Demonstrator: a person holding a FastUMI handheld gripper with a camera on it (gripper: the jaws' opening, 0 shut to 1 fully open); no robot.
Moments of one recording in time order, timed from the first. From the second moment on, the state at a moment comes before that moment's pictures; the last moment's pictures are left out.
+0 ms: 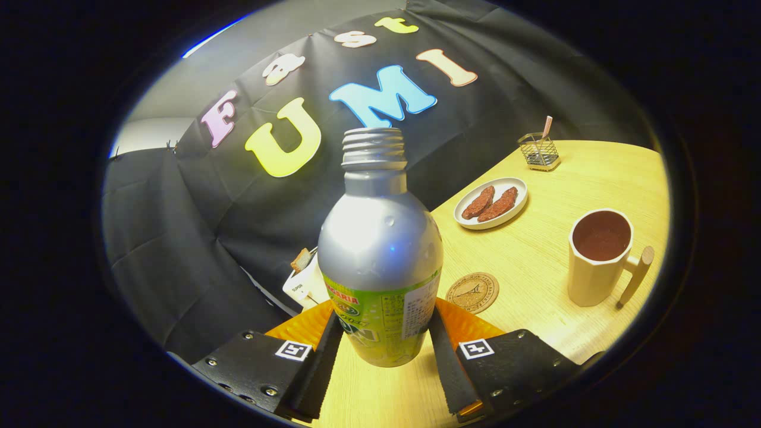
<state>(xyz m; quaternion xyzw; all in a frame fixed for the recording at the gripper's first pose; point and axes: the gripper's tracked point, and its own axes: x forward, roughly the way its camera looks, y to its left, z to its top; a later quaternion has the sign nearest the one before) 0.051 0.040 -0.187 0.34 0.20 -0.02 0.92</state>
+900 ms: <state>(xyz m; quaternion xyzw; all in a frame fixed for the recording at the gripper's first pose) 0.045 0.009 -0.211 0.52 0.19 -0.07 0.83</state>
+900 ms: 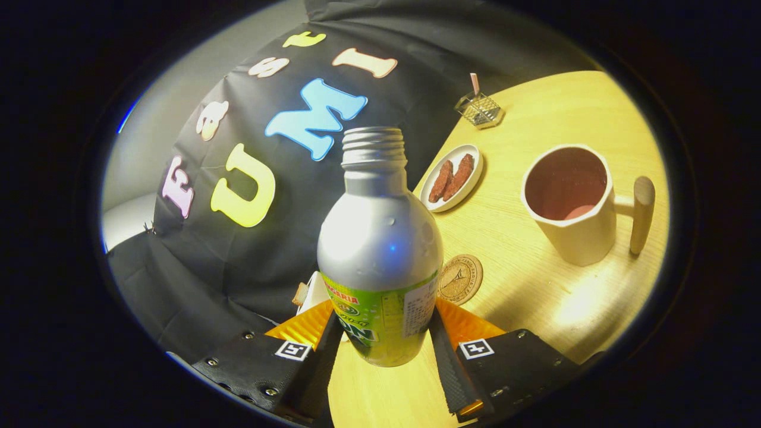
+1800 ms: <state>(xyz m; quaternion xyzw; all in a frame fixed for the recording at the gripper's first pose) 0.034 -0.002 -0.242 0.66 0.21 -0.10 0.71</state>
